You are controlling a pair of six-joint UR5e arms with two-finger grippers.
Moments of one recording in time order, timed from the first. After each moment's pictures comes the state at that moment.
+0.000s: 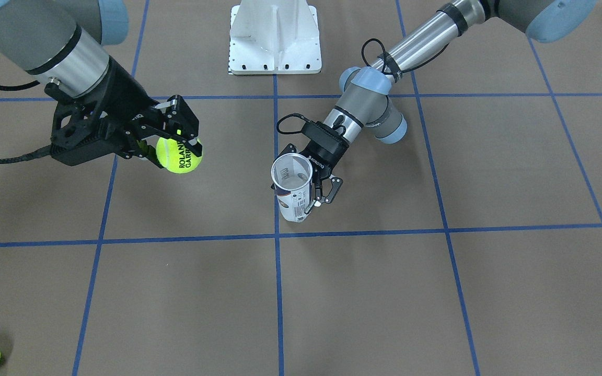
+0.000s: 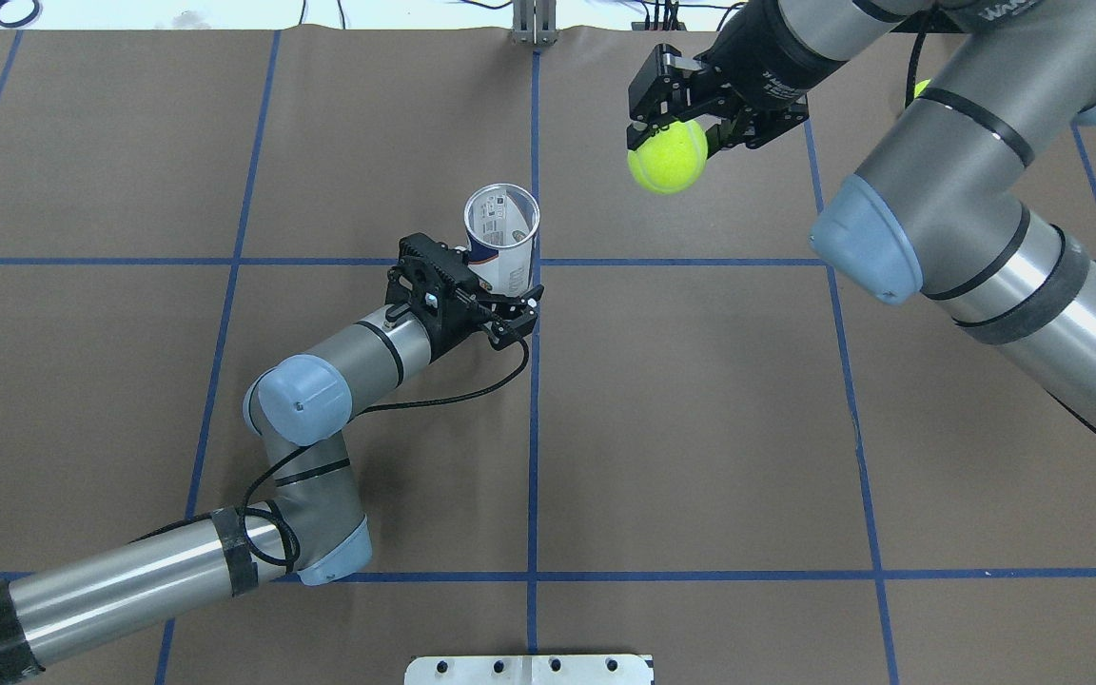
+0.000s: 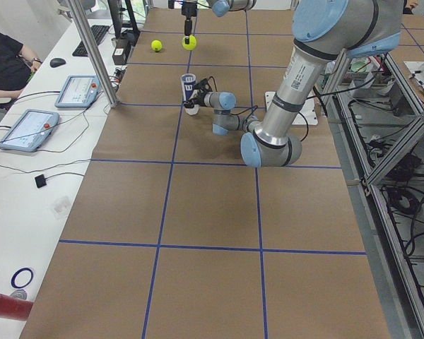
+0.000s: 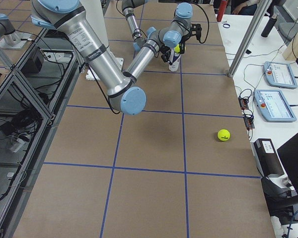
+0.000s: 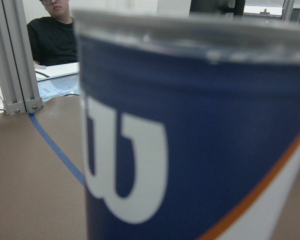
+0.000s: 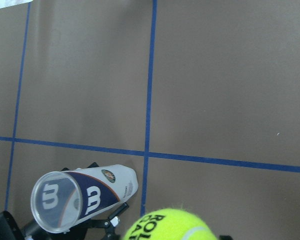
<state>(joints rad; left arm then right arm) -0.43 -2.24 -1.15 -3.01 -1.24 -0.56 0.91 -0.87 1.80 -1.45 2.29 1.12</state>
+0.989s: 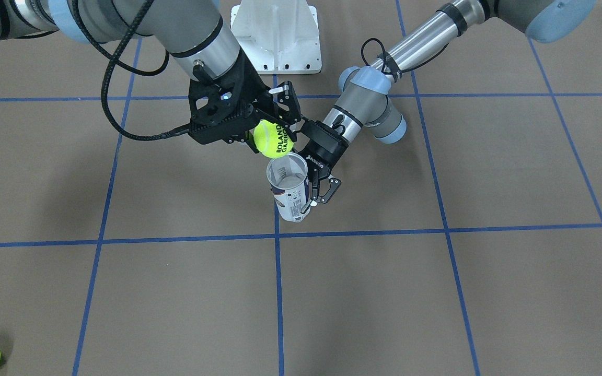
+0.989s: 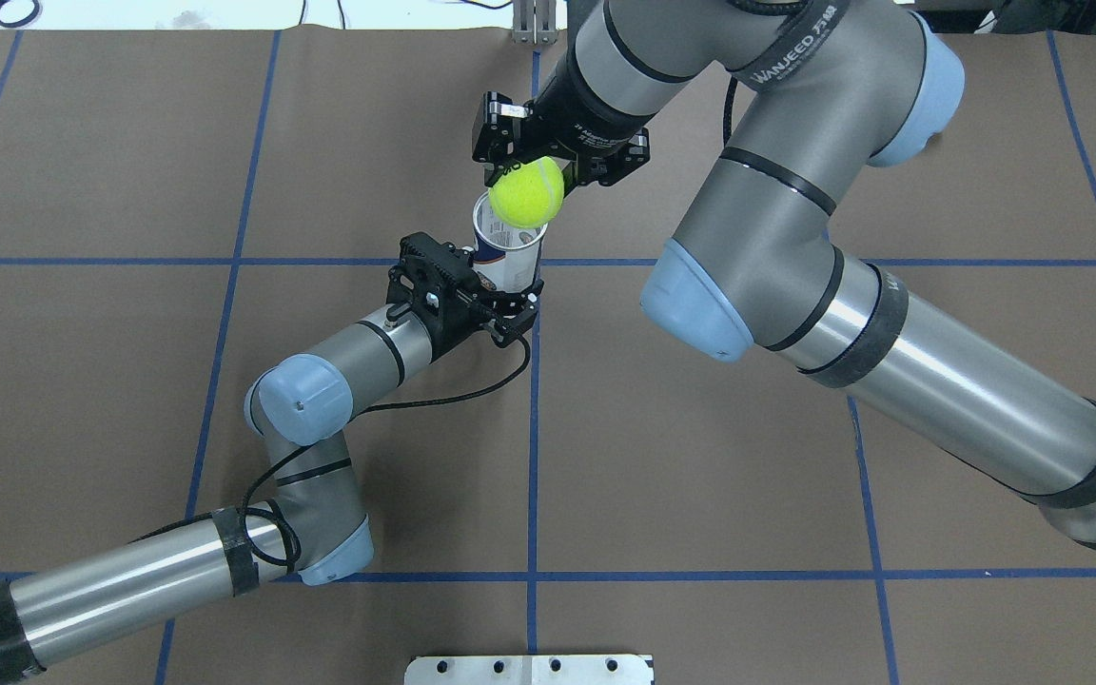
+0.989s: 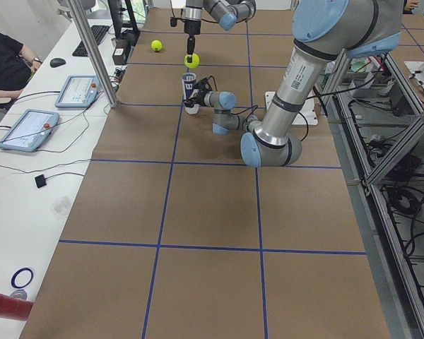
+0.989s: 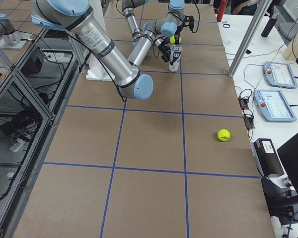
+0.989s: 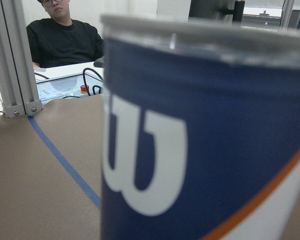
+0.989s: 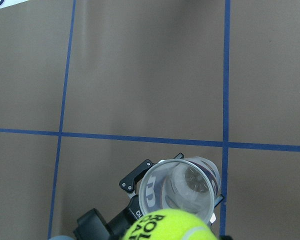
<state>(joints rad) -0.43 -2.25 -1.15 -3.01 -1.24 -0.56 0.76 -0.70 1.66 -1.44 2.13 1.19</state>
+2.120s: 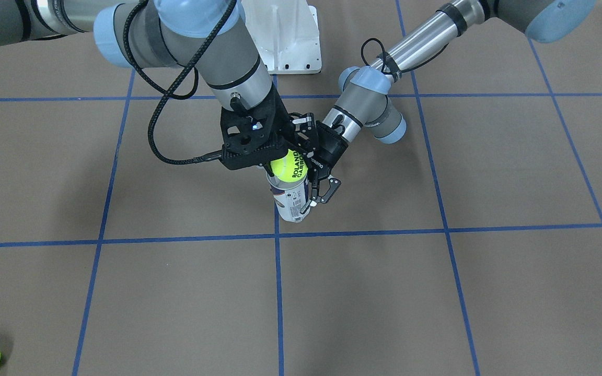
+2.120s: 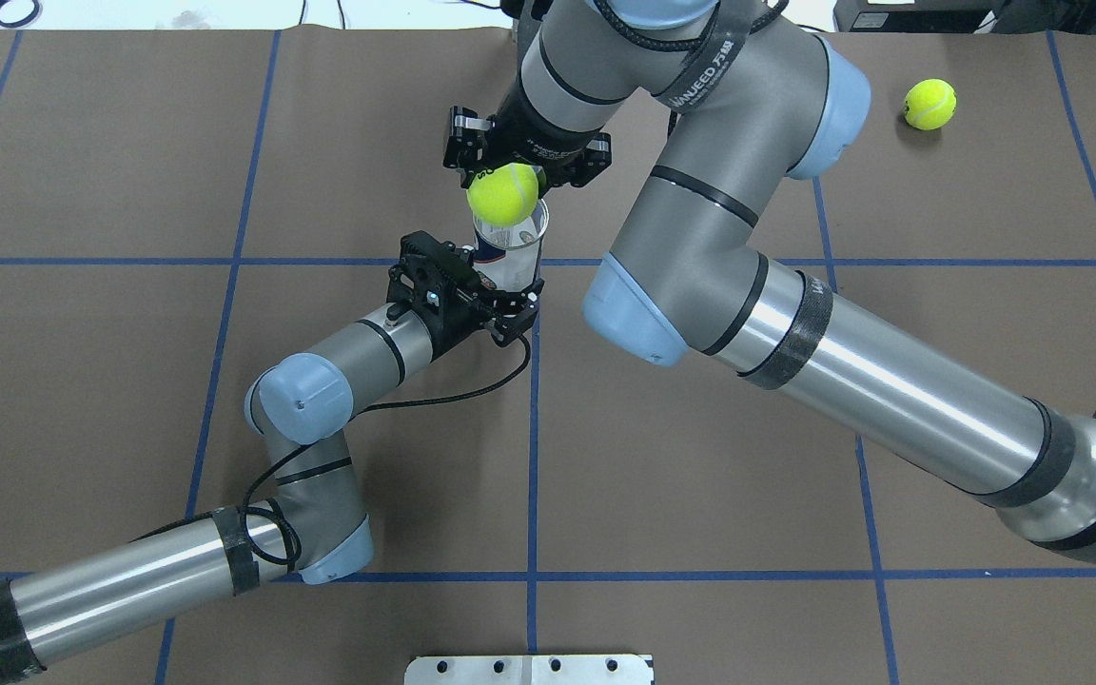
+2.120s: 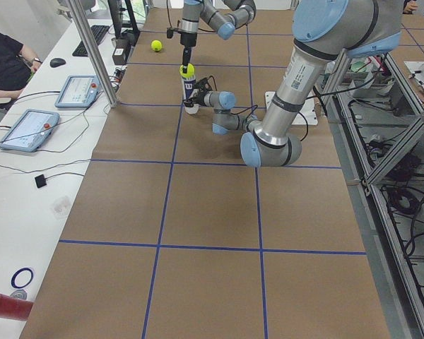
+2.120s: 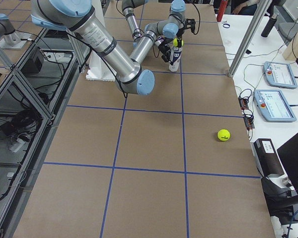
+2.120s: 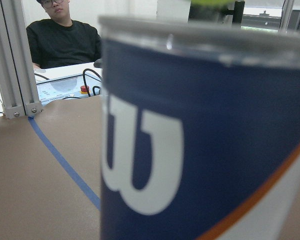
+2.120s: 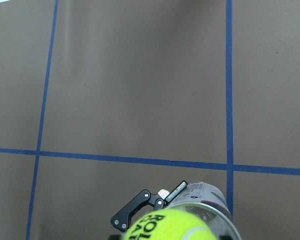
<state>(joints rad) -0.43 -2.25 -1.15 -3.01 -1.24 -0.56 0.72 -0.65 1.55 -1.42 2.04 1.19</state>
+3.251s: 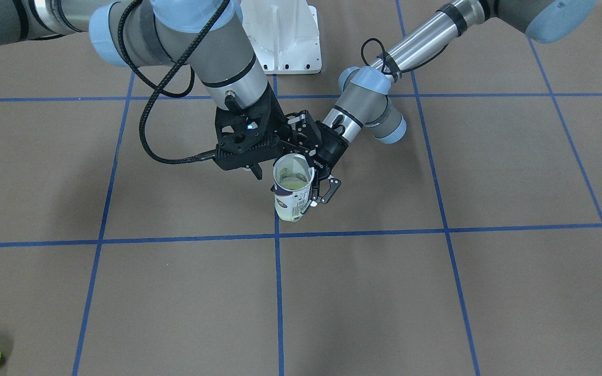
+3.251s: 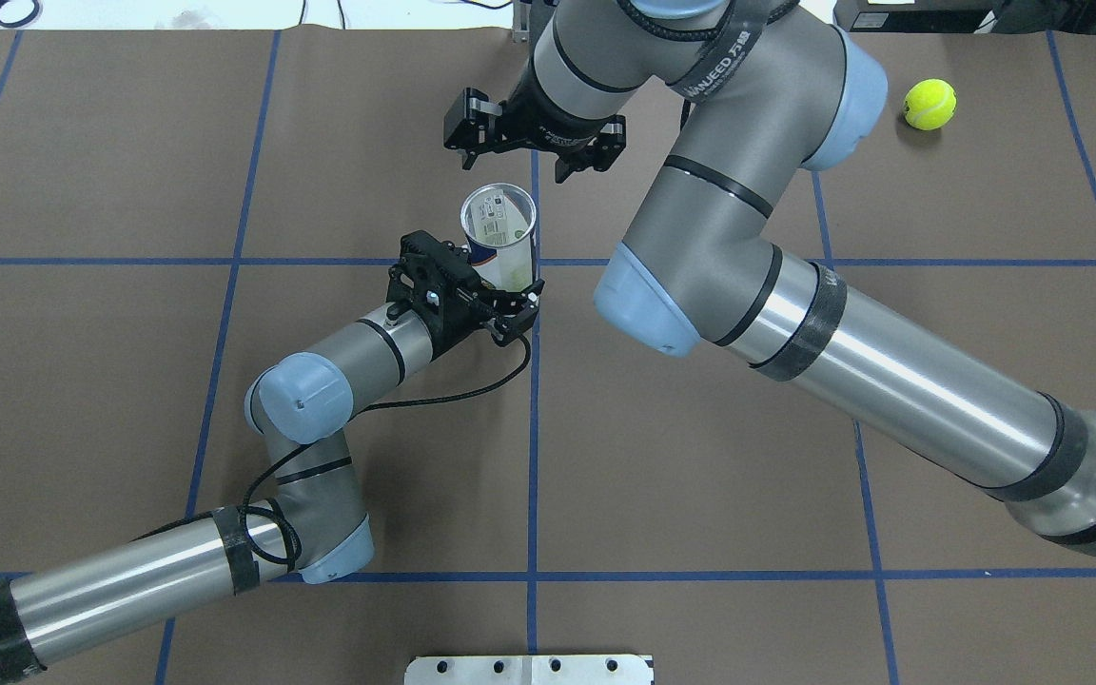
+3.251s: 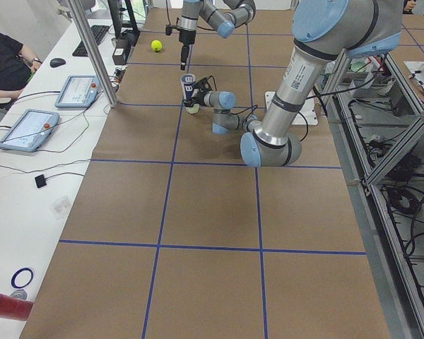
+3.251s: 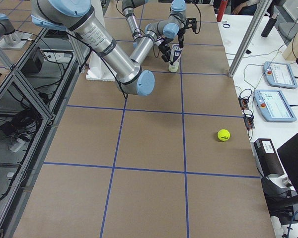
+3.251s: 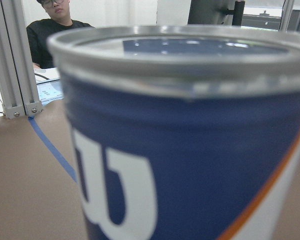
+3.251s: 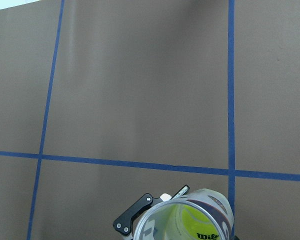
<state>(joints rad) -0.43 -2.25 -1.15 -3.01 -1.24 -0.56 0.76 -0.67 1.57 -1.42 2.03 1.15</state>
